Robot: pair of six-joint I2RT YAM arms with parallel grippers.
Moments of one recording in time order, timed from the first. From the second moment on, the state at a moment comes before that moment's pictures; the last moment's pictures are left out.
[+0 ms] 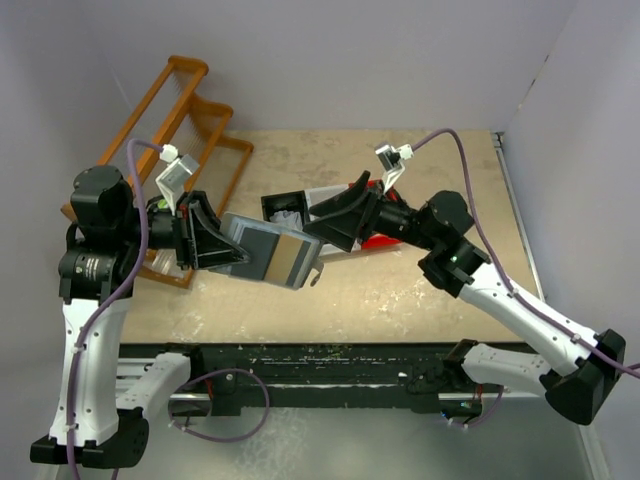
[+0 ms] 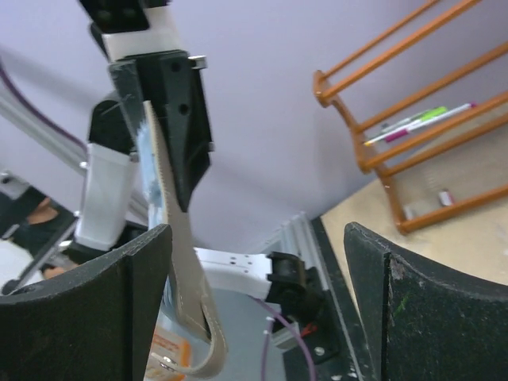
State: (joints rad) left arm -0.07 0.91 1.38 -0.68 1.44 -0.40; right arm 0.75 1.08 1.04 0.30 -0.52 0.81
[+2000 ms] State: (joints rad) left arm -0.07 0.91 1.38 -0.62 1.46 -0.47; right arm 1.00 0.92 0.92 0.18 -0.36 0.65
